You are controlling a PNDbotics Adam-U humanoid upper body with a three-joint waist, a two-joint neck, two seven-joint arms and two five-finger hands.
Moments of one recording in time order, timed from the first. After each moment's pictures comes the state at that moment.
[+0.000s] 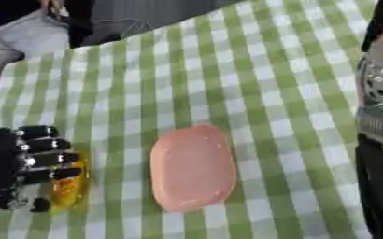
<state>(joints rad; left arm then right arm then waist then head) -0.08 1.01 -0.15 -1.95 -1.46 -0.74 0.53 -0.85 -0.25 0.12 -1.99 -1.77 0.12 0.75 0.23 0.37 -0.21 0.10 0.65</state>
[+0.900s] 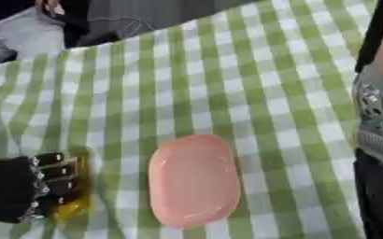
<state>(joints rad) -0.13 0.98 -0.20 -1.86 -1.69 -0.69 0.57 -0.87 -0.25 0.12 -1.99 -1.71 0.16 0.81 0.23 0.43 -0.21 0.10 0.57</state>
